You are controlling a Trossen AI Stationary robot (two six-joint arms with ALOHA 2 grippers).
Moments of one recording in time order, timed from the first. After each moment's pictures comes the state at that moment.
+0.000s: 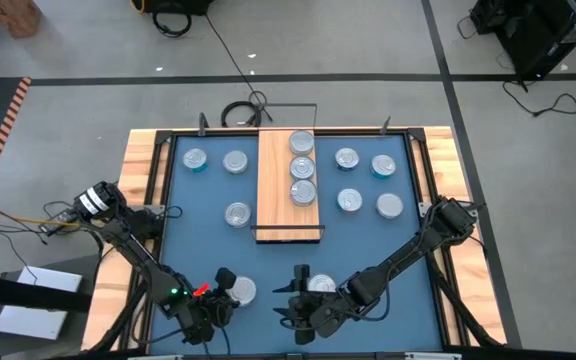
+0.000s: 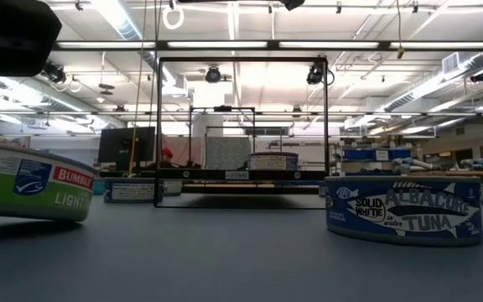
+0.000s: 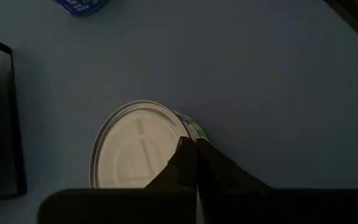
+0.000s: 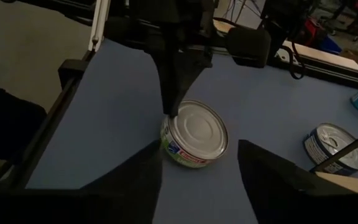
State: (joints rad) left arm -0.89 1.66 0.91 -0.28 -0.53 -0.24; right arm 0.61 2.01 1.41 0.03 0.63 0.11
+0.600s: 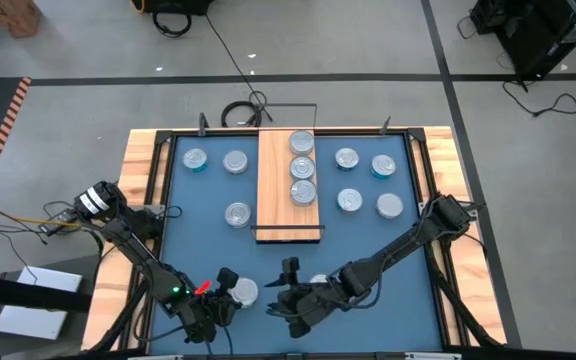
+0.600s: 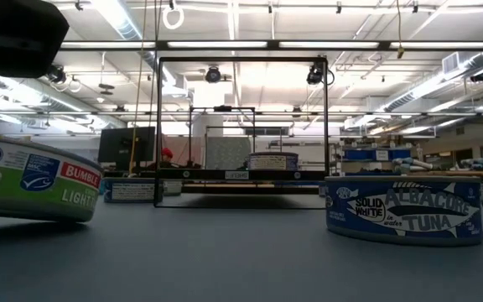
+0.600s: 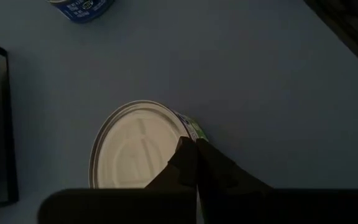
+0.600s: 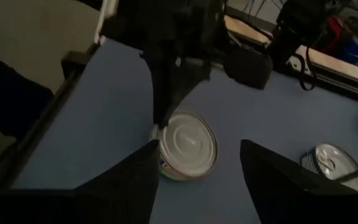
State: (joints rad) left arm -0.88 1.66 0.91 -0.25 -0.51 -0.24; right arm 0.54 2.03 1.53 -0.12 0.50 0.02
